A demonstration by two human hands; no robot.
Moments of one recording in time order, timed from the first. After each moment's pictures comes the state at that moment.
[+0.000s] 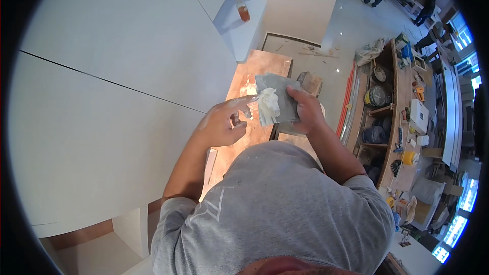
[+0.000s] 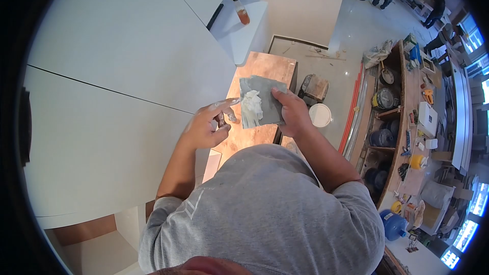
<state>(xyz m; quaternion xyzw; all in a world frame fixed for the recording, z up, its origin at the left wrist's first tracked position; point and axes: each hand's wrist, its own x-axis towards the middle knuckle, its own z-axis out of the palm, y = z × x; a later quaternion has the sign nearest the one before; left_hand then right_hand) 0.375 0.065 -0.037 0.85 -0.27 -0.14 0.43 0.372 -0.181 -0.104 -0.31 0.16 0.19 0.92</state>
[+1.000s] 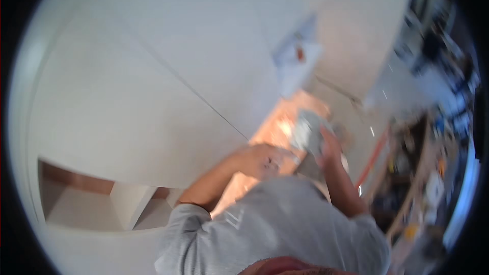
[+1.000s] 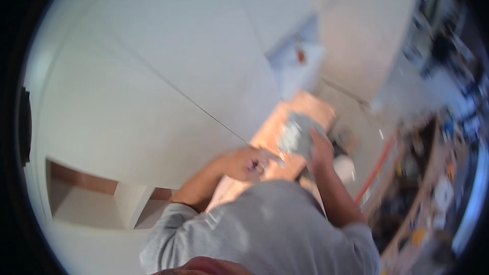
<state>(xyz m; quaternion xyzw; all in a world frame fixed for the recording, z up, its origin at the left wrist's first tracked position) 0.345 0.058 -0.037 0.83 -0.32 -0.24 0.39 0.398 -0.181 -0.164 -0.33 0.13 0.13 0.93</state>
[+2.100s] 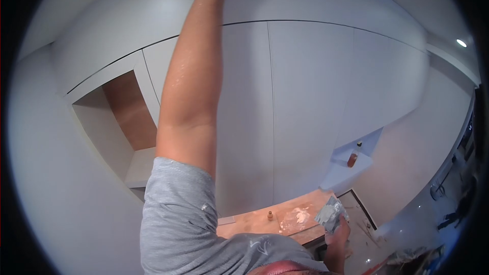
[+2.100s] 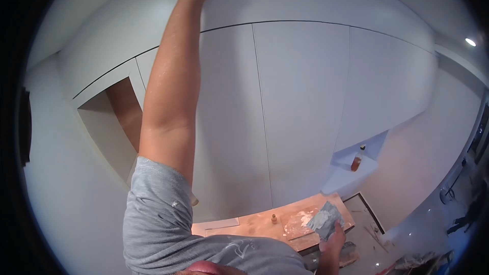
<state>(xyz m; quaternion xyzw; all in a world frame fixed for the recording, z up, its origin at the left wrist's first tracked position) 0.361 0.182 0.481 0.69 0.06 0.63 0.35 0.424 -0.199 -0.175 -0.38 0.11 0.21 0.90</state>
